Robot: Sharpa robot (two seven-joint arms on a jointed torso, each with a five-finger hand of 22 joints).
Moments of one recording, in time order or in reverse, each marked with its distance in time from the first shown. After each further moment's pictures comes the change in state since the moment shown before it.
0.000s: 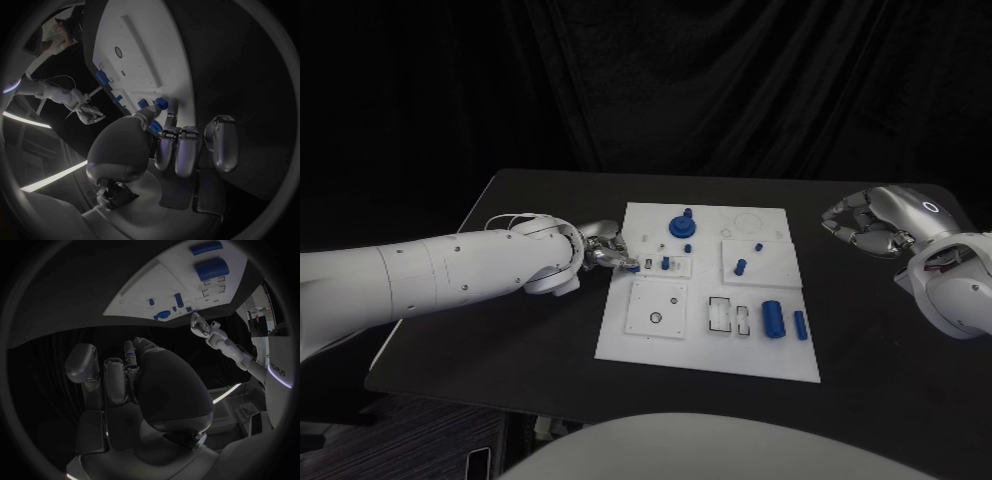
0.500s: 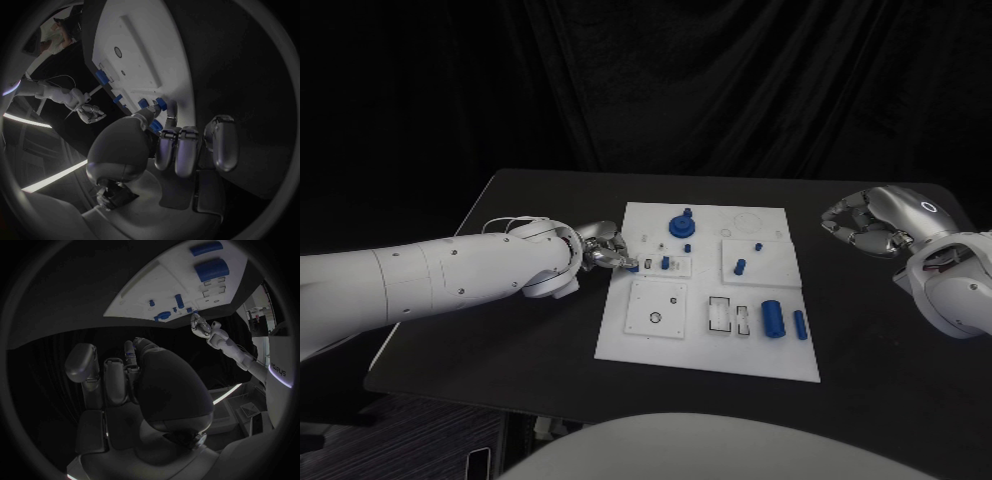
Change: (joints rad) left arm -0.003 -0.011 -0.003 0.019 -0.003 -0.032 0.001; left_hand -0.024 0.005 0.019 -0.026 -0.003 -0.078 -0.007 0.157 0.228 0.001 -0.007 0.000 0.000 0.000 -0.007 0.000 0.000 0.000 -0.002 -0.005 0.000 0.000; right arm 0.000 0.002 0.000 -0.001 0.000 0.006 -0.006; right_hand 0.000 0.000 0.002 -0.002 0.000 0.000 0.000 0.000 0.000 0.000 0.000 0.000 0.000 0.000 0.000 -0.003 0.000 0.000 0.000 0.000 -0.005 0.000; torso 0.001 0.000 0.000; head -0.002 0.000
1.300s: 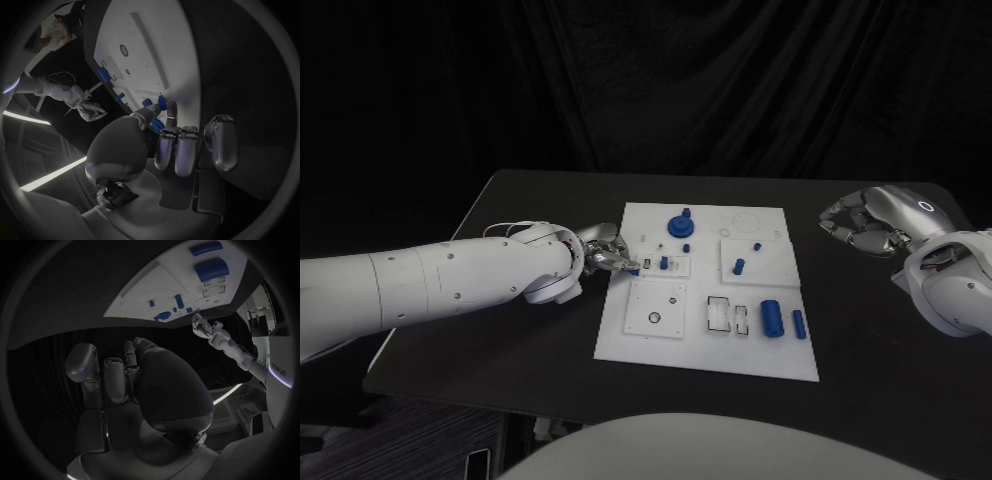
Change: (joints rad) left arm -0.001 -0.010 -0.002 0.051 0.031 -0.044 -0.040; left_hand -0.016 -0.014 0.060 -0.011 0.015 -0.028 0.004 0.049 0.083 0.000 0.000 0.000 0.000 -0.004 -0.004 0.000 0.000 0.000 -0.002 -0.005 -0.003 0.000; right arm 0.000 0.001 0.000 -0.001 0.000 0.003 -0.003; right_hand 0.000 0.000 0.001 -0.001 0.000 0.000 0.000 0.000 0.000 -0.004 -0.004 -0.004 0.000 0.000 0.000 -0.002 0.000 0.000 0.000 0.000 -0.006 0.001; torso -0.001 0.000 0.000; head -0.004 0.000
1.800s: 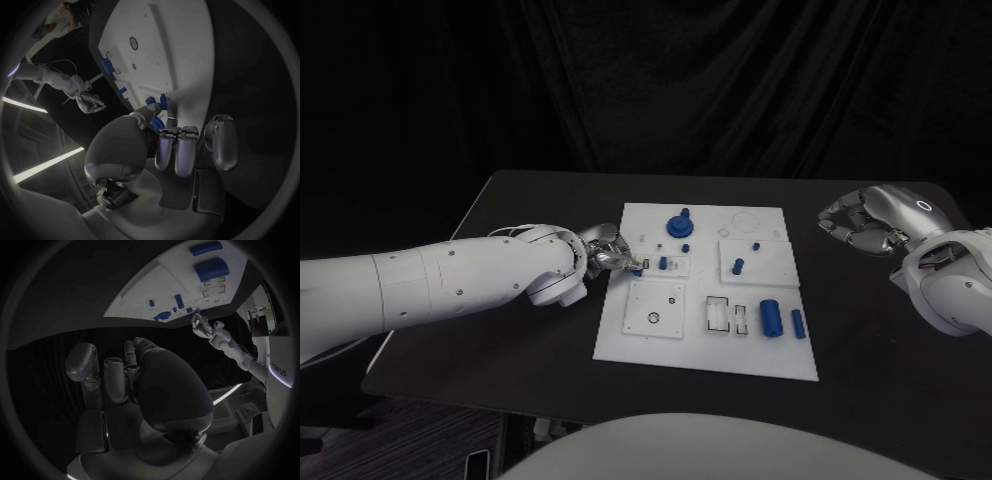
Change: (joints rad) left arm 0.000 0.010 -0.001 0.010 0.101 -0.024 -0.022; left_hand -0.004 -0.004 0.007 -0.002 0.014 -0.004 0.003 0.006 0.015 0.000 0.000 0.000 0.000 0.000 0.000 0.000 0.000 0.000 0.000 0.000 -0.008 0.000; right arm 0.000 0.001 0.000 0.000 0.000 0.000 -0.001; right_hand 0.004 -0.004 0.000 0.000 0.000 0.000 0.000 0.000 0.000 0.000 0.000 0.000 0.001 0.000 0.000 -0.007 0.000 0.000 0.000 0.000 -0.006 0.000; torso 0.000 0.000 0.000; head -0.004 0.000
